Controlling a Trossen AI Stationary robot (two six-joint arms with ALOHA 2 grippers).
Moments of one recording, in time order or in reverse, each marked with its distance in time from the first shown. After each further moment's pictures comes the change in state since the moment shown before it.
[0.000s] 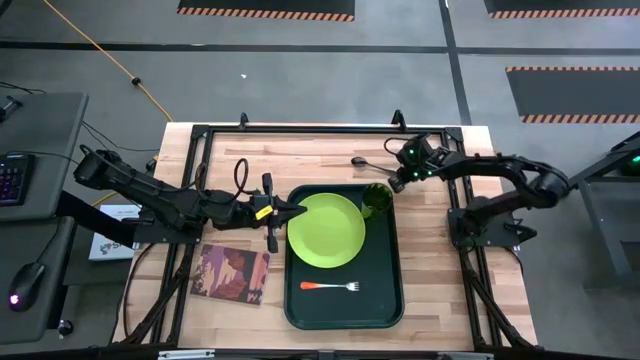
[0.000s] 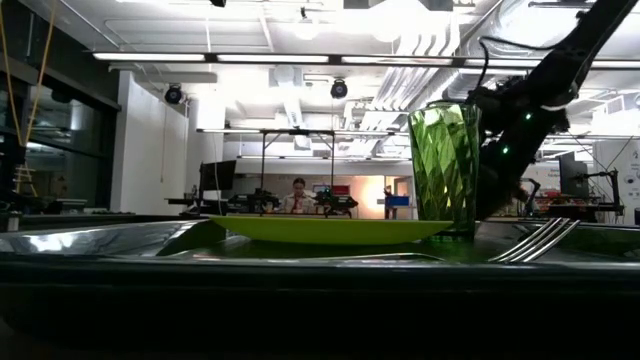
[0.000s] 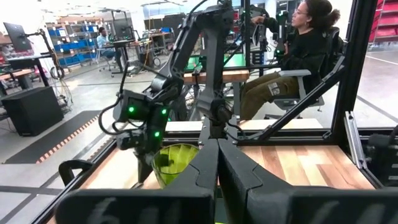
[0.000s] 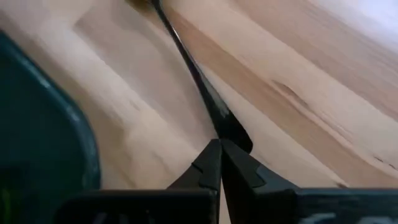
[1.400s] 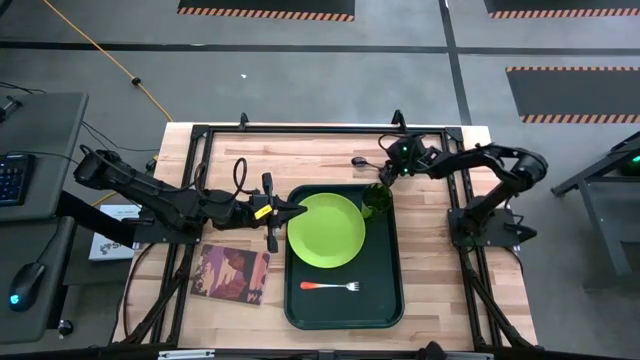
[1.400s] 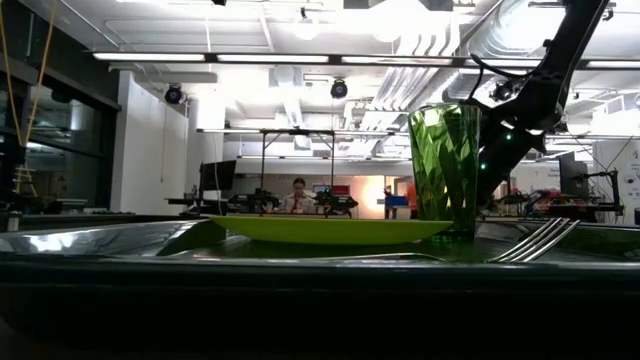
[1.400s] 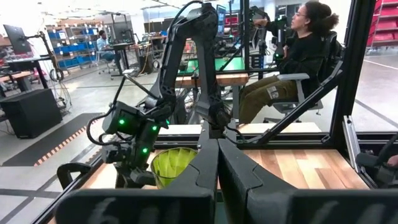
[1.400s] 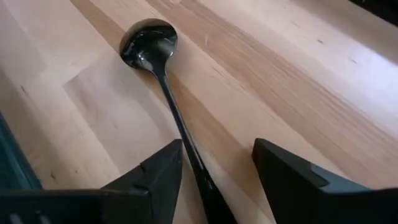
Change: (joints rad) left arm 0.000 0.000 0.000 0.015 0.004 0.000; right arm -0.021 0.240 0.010 0.368 -0.008 -0.099
